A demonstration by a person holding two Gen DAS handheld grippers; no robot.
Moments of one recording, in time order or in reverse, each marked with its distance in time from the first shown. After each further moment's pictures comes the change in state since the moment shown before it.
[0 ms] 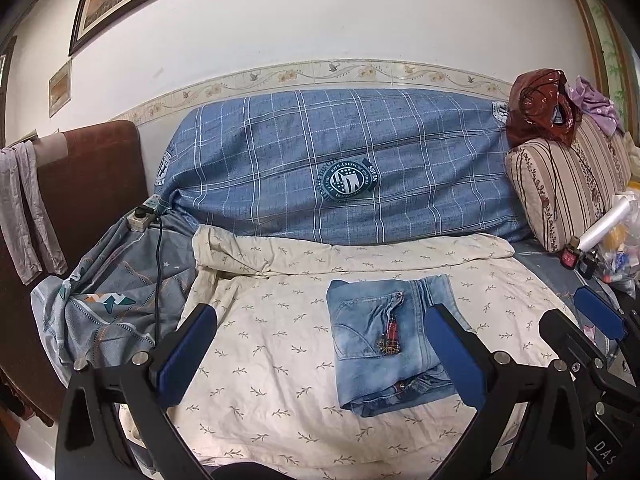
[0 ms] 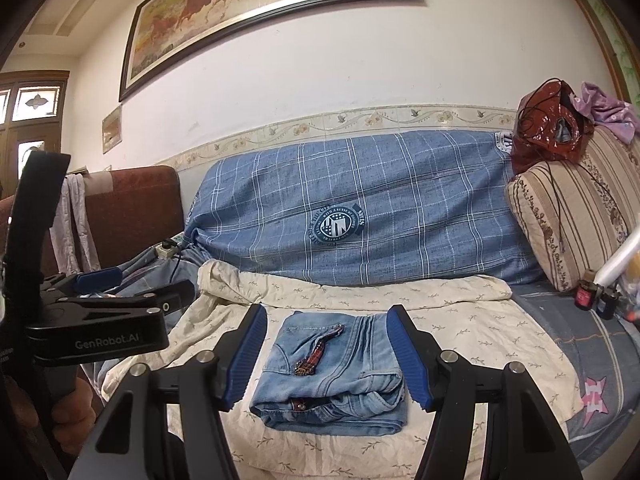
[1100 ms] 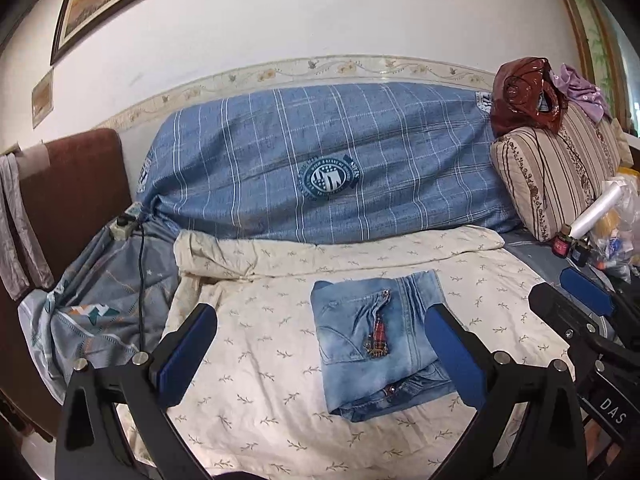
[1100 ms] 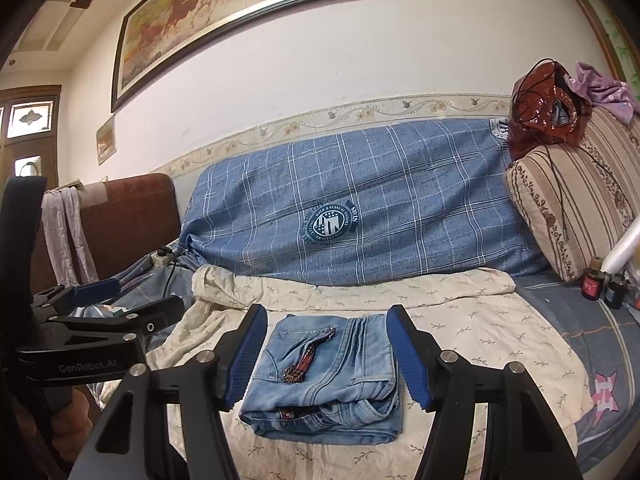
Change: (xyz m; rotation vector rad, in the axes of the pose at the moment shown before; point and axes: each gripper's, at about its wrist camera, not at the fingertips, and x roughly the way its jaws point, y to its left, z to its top) left arm 0.014 -0.014 0.000 0.045 0.006 -0.042; right arm 0.020 -0.026 0.001 0.047 0.006 0.014
